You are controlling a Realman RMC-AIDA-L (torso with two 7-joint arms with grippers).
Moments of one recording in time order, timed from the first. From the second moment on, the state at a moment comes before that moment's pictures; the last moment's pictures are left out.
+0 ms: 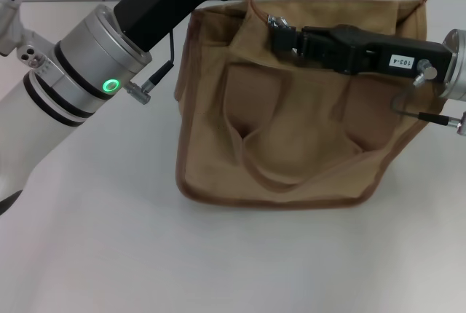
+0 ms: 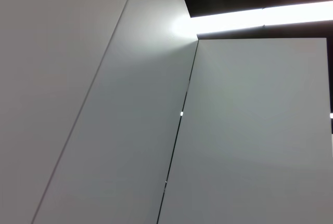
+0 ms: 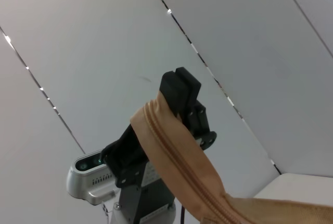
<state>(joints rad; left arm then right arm) -0.83 -2.08 0.16 -0.07 1.76 1.74 -0.85 0.63 2.08 -0.83 -0.59 -1.63 -1.64 1.72</state>
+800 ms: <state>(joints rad) -0.79 -2.08 0.10 -0.03 1.76 1.74 -0.85 0.60 2.04 -0.82 -0.60 -1.64 -1.61 1.72</state>
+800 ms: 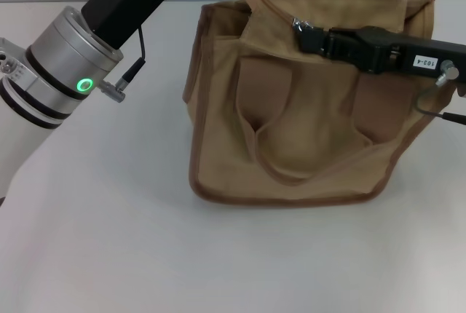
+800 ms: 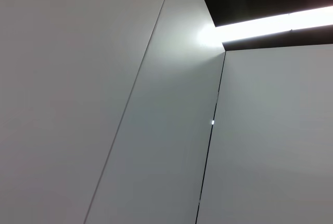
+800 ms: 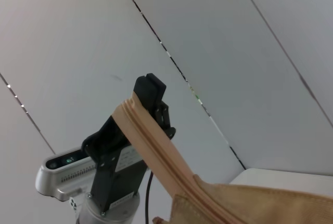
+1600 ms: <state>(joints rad) -0.73 -2.07 0.02 0.03 1.76 1.73 -0.86 0.50 1.99 -0.71 -0.60 -1.64 -1.62 1.73</state>
